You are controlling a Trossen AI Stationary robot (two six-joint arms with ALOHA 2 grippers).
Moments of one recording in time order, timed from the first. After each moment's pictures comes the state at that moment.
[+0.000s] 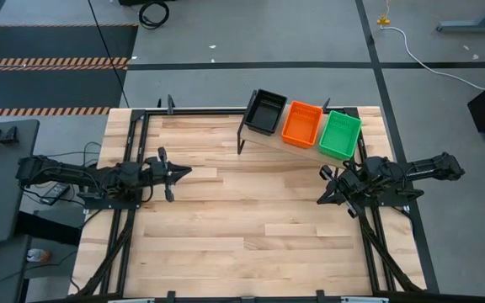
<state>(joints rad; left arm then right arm) -0.06 0.44 0.01 0.42 -0.33 0.06 0.12 0.12 0.01 0.16 -0.36 0.13</state>
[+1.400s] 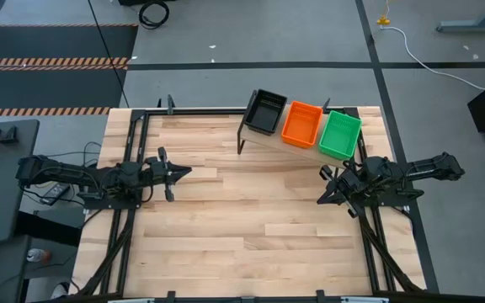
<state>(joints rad) -0.06 0.44 0.01 0.42 -0.33 0.06 0.12 0.12 0.01 0.16 -0.36 0.13</state>
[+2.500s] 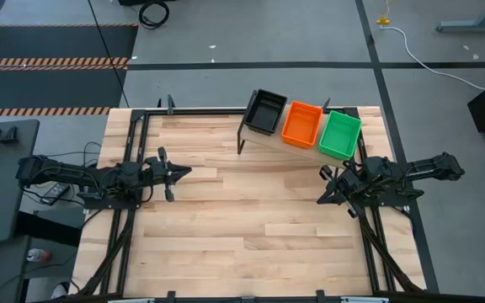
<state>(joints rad) -0.06 0.44 0.01 0.42 -0.33 0.06 0.12 0.12 0.01 0.16 -0.36 0.13</state>
